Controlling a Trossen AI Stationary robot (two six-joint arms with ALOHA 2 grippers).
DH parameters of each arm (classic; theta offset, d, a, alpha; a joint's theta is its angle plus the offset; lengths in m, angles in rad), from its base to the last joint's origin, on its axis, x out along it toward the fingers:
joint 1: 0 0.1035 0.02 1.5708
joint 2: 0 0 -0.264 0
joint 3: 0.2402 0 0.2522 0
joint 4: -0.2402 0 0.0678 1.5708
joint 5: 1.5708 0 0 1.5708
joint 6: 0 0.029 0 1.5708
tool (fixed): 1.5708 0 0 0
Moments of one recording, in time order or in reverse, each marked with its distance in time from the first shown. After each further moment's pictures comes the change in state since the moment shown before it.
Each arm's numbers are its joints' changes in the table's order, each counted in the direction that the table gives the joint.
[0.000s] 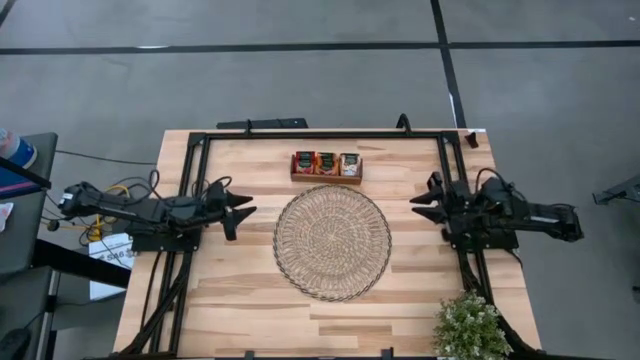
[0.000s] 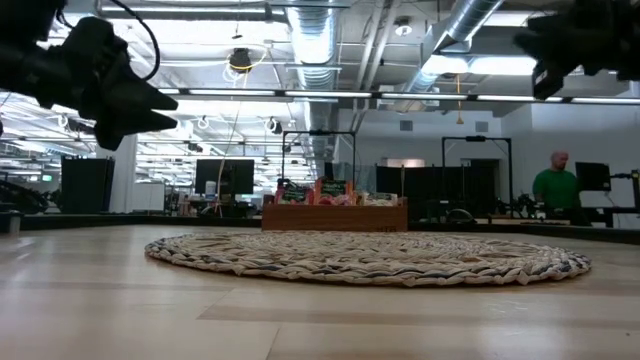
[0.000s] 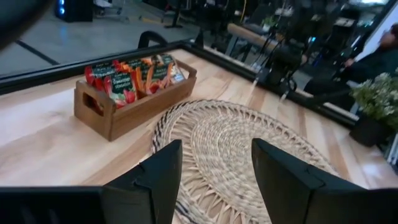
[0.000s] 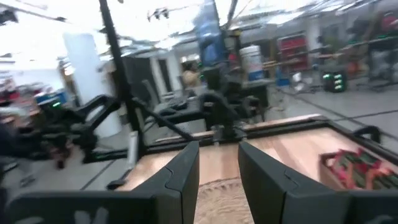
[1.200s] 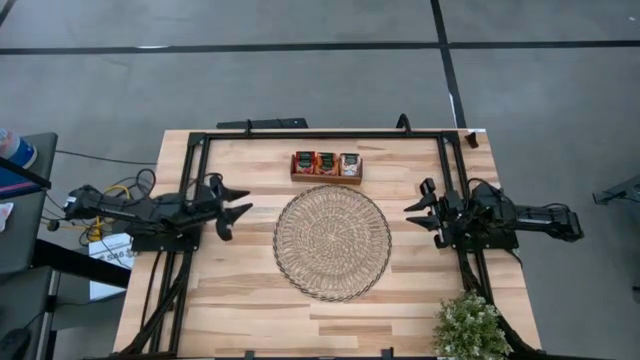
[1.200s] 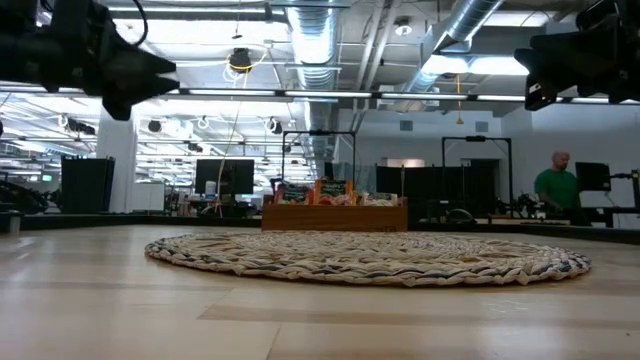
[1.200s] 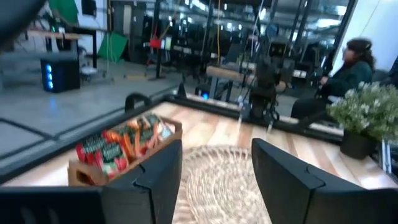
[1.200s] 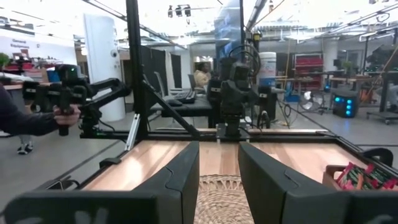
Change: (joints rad) left arm 0.000 0.100 -0.036 0.183 0.030 0.283; right arm 0.000 0.001 -0.158 0.179 -0.076 -0.154
